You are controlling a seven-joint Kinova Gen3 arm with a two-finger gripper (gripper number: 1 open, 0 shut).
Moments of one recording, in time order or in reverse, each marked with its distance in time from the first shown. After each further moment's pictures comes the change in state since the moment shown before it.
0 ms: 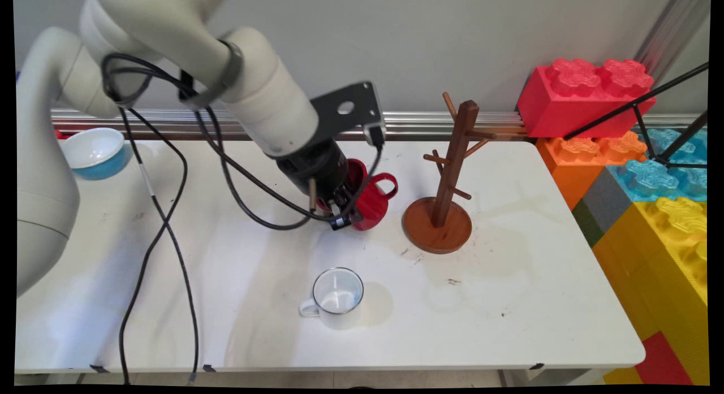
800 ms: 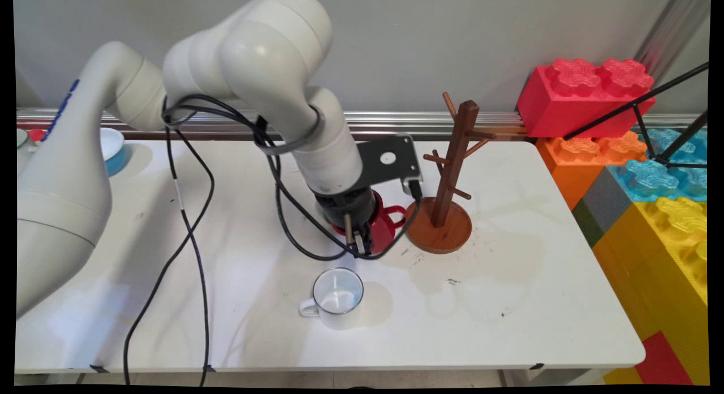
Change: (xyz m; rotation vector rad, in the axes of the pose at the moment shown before) arm 0.031 0.015 0.073 0.001 -0.133 0.042
